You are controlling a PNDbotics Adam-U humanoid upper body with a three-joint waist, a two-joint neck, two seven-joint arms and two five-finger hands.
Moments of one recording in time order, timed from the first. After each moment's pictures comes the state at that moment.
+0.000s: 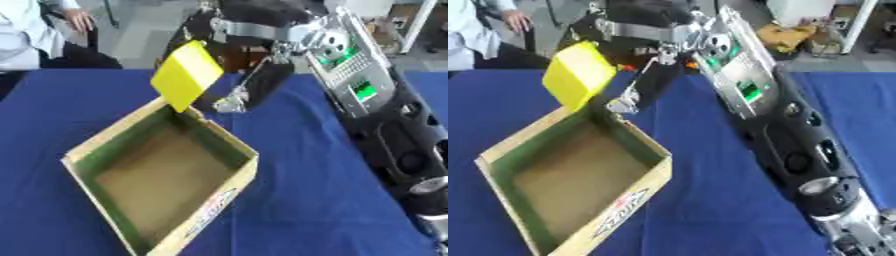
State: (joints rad) left arm -0.13 0.26 0.31 -1.98 0.52 -0.59 -0.45; right arm -1.10 -0.38 0.27 -1.52 0.42 -0.35 0.76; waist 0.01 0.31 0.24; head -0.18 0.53
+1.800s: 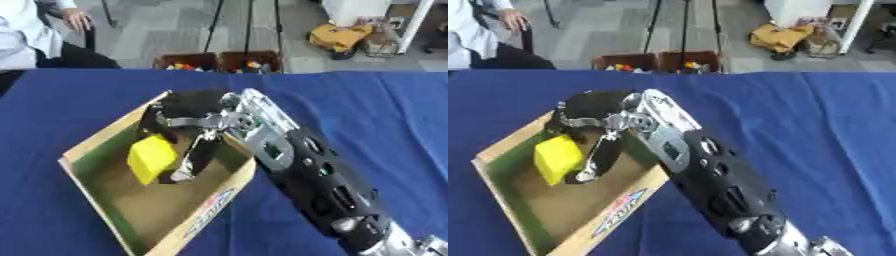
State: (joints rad) left arm -0.14 0.25 0.31 -1.98 0.51 -0.58 -0.46; right arm -1.04 -0.21 0.36 -1.30 0.72 -0.45 0.70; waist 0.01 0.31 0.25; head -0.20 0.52
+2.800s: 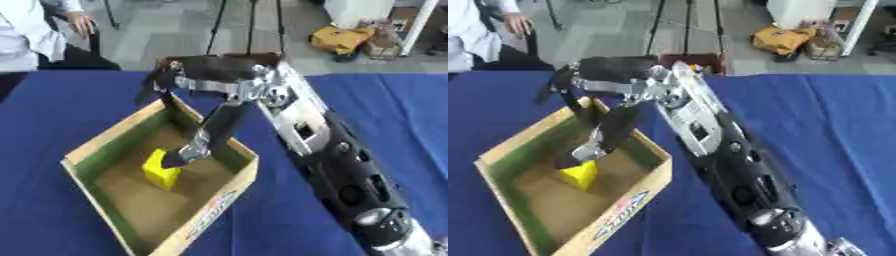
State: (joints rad) left arm -0.14 0.25 0.31 -1.98 0.51 -0.59 -0.46; right arm -1.04 -0.28 0.21 -1.53 0.46 -0.38 0.77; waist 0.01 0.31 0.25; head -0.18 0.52
